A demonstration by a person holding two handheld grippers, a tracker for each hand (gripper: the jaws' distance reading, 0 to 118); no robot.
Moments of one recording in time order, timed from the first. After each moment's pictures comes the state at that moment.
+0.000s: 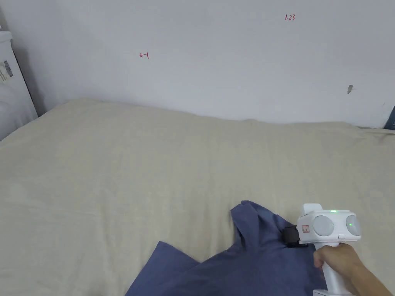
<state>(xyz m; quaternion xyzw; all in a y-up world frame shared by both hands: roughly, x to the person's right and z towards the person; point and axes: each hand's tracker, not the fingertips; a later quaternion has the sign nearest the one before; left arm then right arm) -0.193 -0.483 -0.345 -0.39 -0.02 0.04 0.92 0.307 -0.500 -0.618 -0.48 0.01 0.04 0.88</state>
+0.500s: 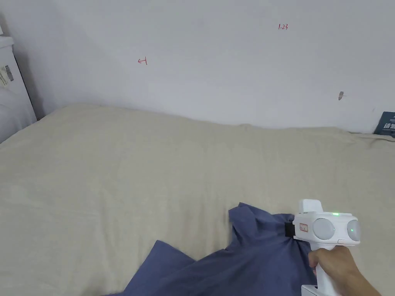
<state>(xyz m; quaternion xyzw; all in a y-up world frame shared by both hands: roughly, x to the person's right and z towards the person) -0.188 -0.465 -0.345 -0.36 -0.02 0.05 0.93 0.305 -0.460 -0.584 -0.39 0.01 0.00 0.92</state>
